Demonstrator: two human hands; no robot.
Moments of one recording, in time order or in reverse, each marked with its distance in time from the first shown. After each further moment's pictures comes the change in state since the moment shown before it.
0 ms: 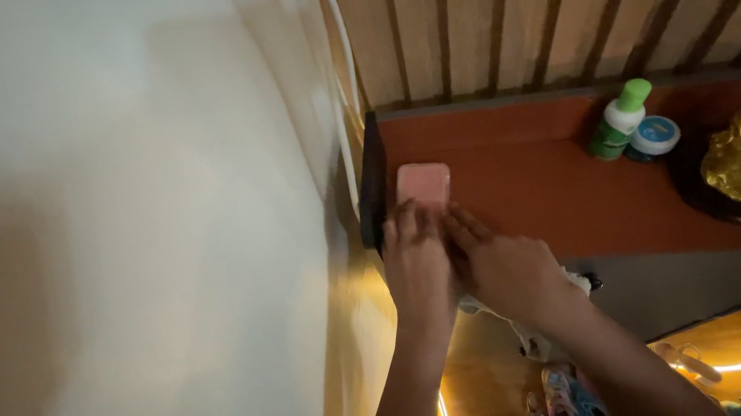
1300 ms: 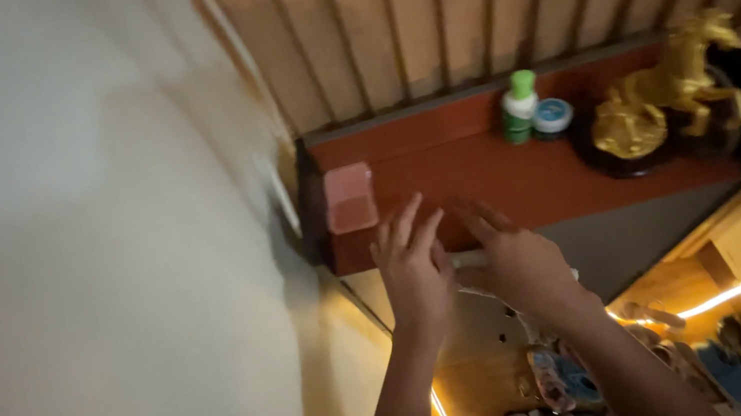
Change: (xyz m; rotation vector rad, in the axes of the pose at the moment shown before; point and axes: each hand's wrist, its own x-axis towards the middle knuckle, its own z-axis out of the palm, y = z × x) left_hand -0.014 0.057 -0.022 -0.330 0.041 0.190; right_hand -0.069 0.035 -0.018 0.285 0.238 0.161
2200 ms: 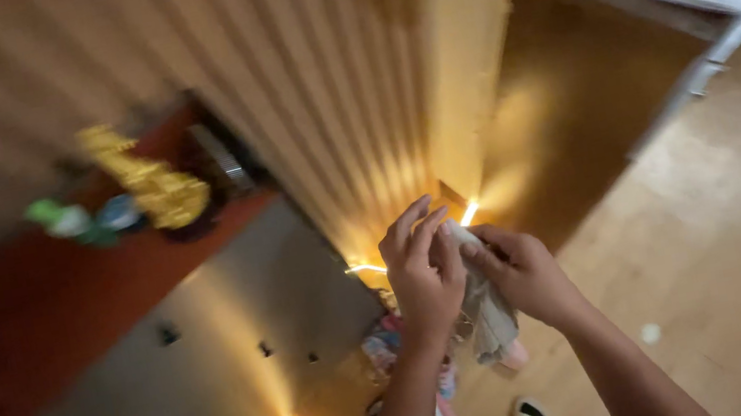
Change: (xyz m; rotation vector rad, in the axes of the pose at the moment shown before) left_hand -0.120 0.415 0.189 -0.710 -0.213 0.139; right_hand -0.337 0.308 -0.153 0.675 0.464 0.555
